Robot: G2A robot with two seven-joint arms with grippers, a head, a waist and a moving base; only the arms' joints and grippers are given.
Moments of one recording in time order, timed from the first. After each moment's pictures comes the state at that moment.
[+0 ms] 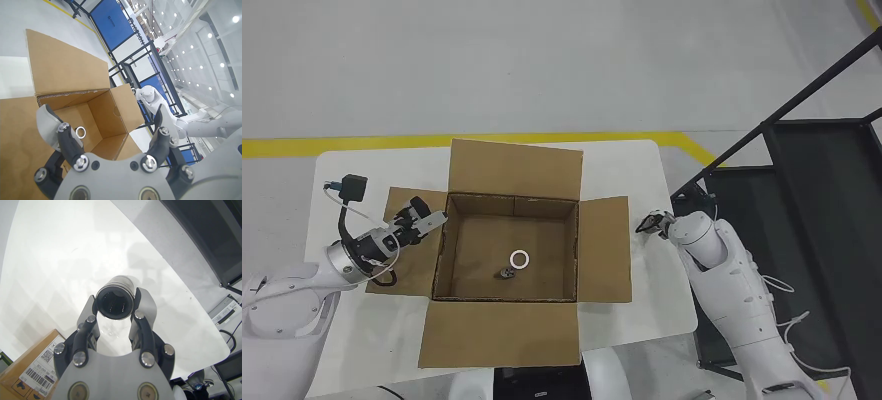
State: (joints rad) left arm 1.49 -0.93 -1.56 -1.79 -0.07 -0.47 -0.77; right arm -1.31 -1.18 1.42 -1.48 -0.53 0.75 0.64
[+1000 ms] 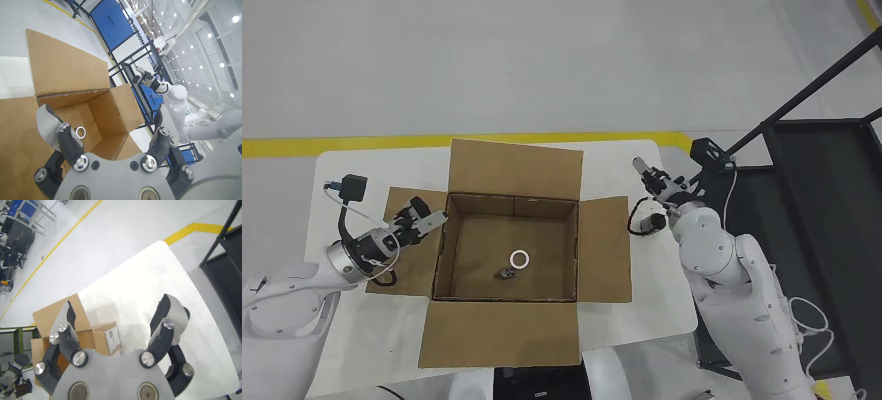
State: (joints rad) left arm 1.49 -0.93 -1.56 -1.79 -0.07 -0.47 -0.77; right arm -1.46 -1.17 1.41 -2.11 -0.66 0.65 0.51
